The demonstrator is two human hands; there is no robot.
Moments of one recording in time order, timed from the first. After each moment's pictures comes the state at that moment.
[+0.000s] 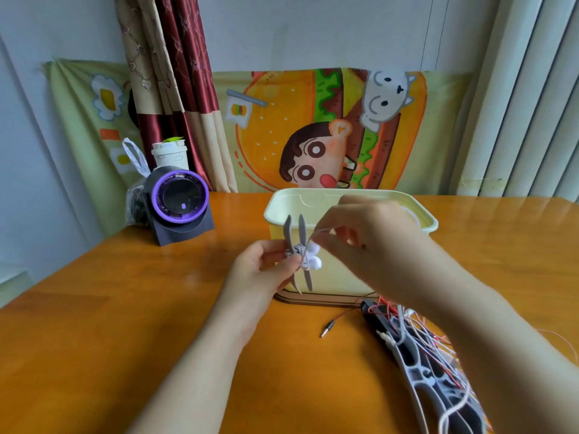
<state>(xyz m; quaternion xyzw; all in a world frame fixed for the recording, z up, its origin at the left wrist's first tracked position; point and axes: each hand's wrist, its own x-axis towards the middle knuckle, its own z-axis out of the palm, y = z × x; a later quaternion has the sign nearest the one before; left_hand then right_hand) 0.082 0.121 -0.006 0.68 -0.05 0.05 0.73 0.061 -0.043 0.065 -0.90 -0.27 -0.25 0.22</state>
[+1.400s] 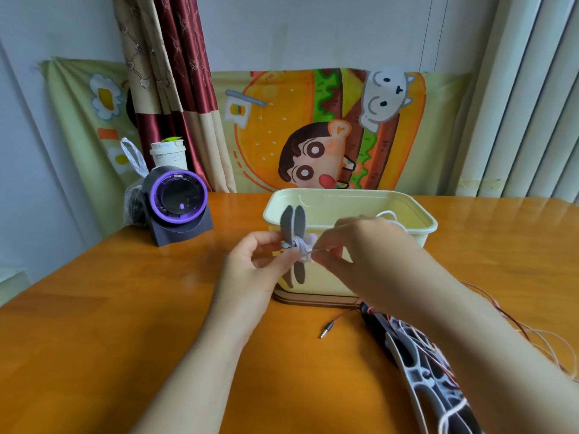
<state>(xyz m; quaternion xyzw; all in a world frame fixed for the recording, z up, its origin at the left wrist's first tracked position) 0.078 0.123 -0.004 0.72 -0.05 0.12 0.68 0.058 -0.036 0.057 -0.94 -0.23 -0.21 0.14</state>
